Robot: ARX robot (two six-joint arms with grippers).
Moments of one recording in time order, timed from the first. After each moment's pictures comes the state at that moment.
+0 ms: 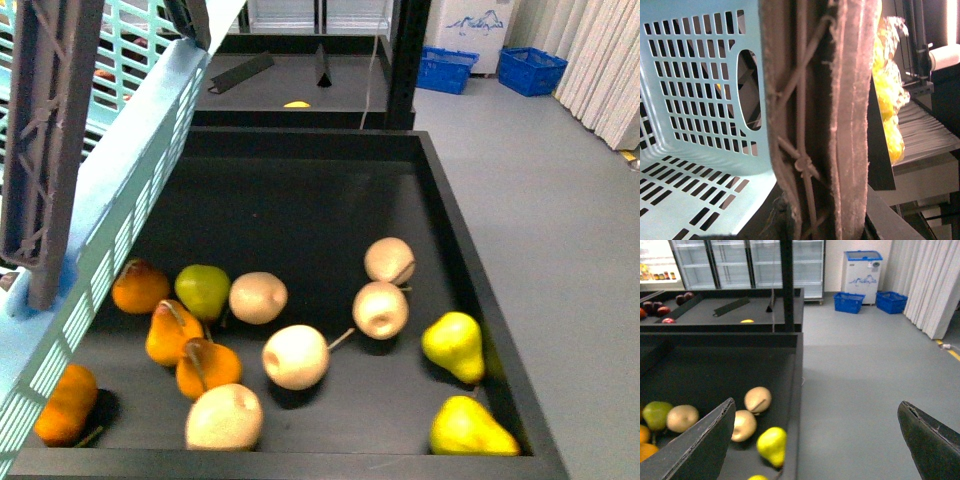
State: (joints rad) left arm -0.45 0.89 0.62 0.35 -0.41 -1.12; right arm 0.00 0.00 0.02 0.00 0.00 0.00
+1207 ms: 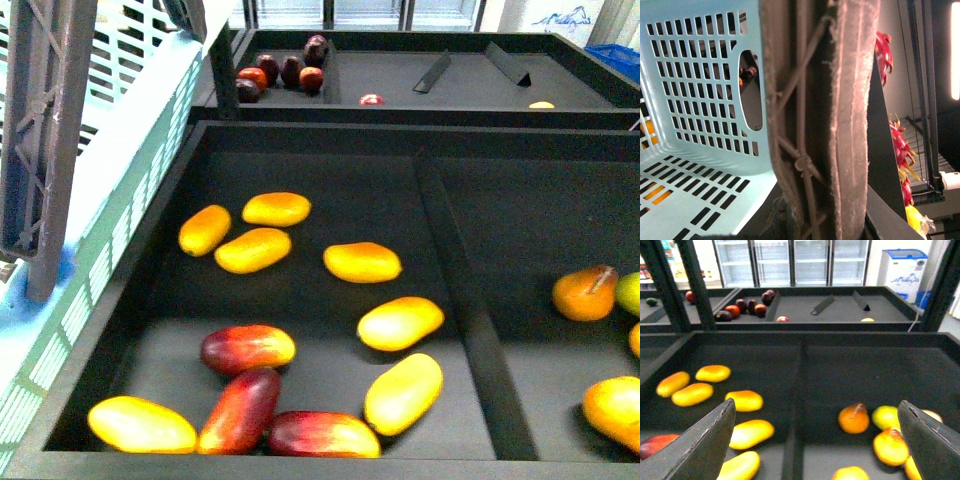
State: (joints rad) left arm -0.45 0.89 0.62 0.35 -0.41 -1.12; right arm 0.00 0.00 0.02 0.00 0.00 0.00
